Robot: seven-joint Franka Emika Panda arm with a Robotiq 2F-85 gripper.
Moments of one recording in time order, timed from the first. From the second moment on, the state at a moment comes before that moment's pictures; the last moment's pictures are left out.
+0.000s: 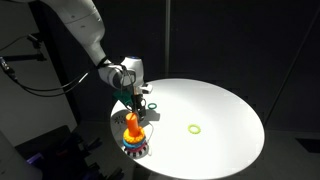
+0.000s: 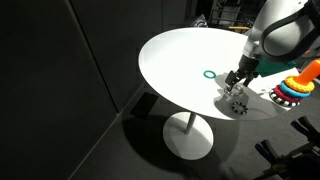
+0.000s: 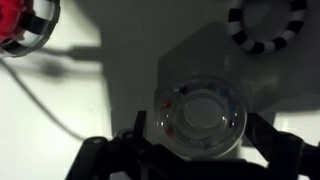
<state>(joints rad) 0.11 0.47 -0.03 -2.29 0.03 2.71 0.18</state>
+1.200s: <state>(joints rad) 0.15 0.48 -0.07 -2.26 0.00 2.75 0.19</state>
